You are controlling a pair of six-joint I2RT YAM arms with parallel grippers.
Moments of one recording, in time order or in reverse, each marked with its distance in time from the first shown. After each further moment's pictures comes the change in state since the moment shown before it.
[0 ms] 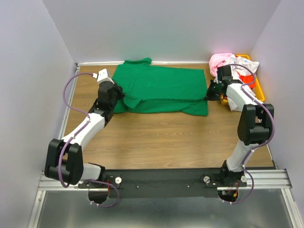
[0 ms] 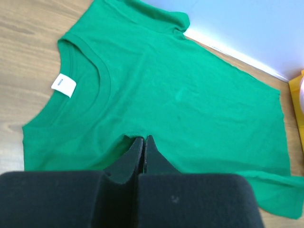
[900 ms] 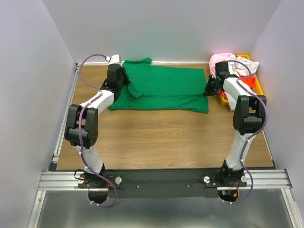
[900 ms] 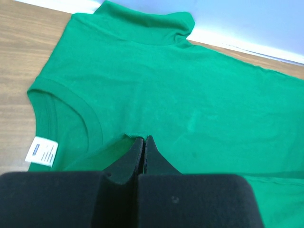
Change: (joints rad) left arm 0.058 0.470 0.385 0.024 0.121 0.156; right arm -0.018 0.206 0.196 0.000 0.000 -0.013
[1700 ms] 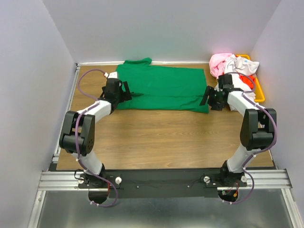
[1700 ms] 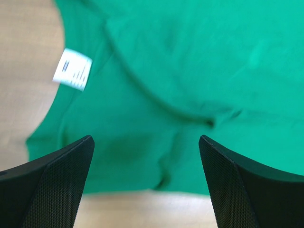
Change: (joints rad) left arm 0.015 -0.052 -0.172 -0.128 -0.028 0.023; right arm -0.002 -0.274 -0.336 0.062 -0.024 -0.017
